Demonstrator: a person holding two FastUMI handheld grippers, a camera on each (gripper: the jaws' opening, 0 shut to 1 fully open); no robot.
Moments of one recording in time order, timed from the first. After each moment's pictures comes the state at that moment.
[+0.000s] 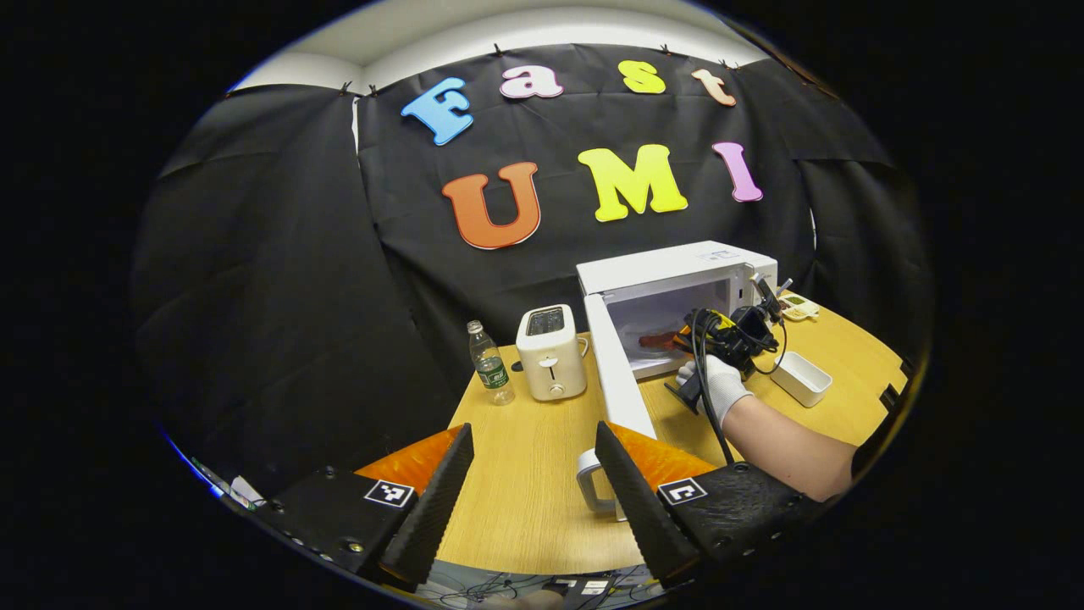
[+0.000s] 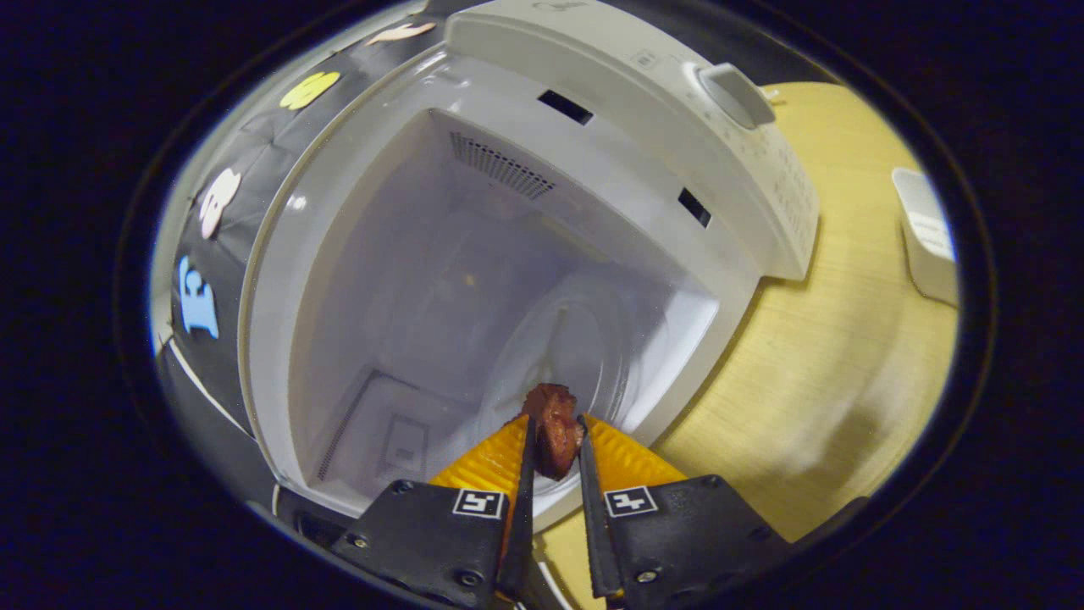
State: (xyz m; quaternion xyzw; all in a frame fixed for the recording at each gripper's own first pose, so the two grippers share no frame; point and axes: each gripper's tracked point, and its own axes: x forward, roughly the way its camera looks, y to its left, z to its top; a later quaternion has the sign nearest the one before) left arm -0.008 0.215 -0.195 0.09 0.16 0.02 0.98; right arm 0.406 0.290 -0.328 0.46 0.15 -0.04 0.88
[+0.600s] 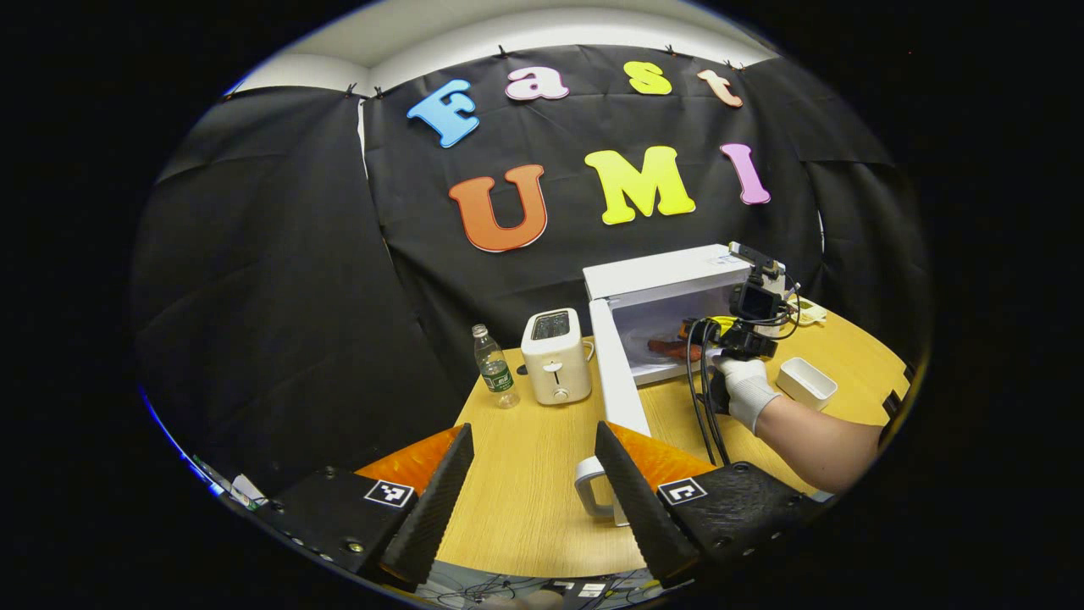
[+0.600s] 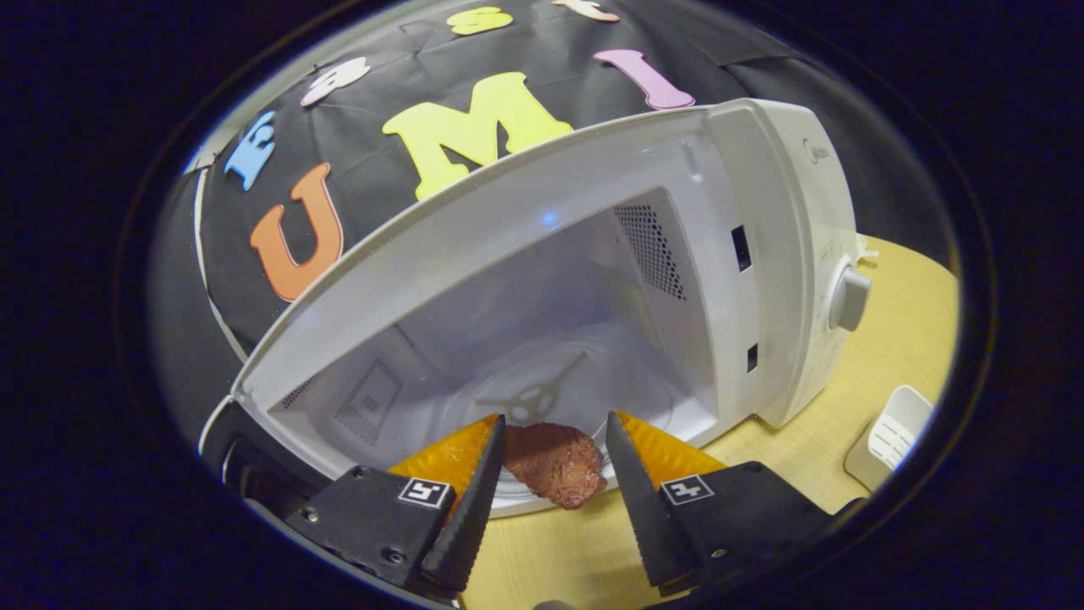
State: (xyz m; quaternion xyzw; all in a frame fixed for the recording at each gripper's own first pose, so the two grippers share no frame) left arm -0.004 0.214 -0.188 0.09 0.16 0.04 0.98; right arm 0.388 0.265 -0.289 0.24 0.15 -0.03 0.96
